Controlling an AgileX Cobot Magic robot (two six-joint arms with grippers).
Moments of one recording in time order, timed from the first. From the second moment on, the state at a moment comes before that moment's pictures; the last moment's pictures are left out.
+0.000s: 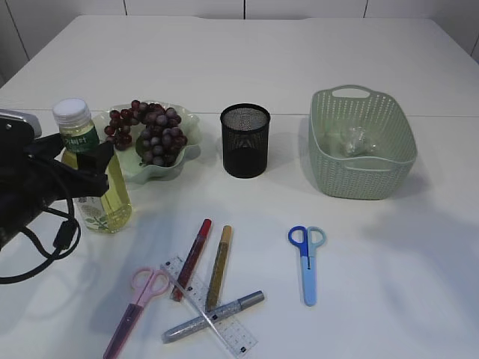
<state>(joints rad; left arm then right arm) -0.32 1.85 -0.49 -0.13 -1.14 0.05 0.12 1.15 -1.23 -0.01 1.25 0.08</state>
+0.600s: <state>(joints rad) -0.32 1.70 -0.49 -0.14 -1.14 0.06 0.12 1.15 -1.23 -0.01 1.25 0.08</state>
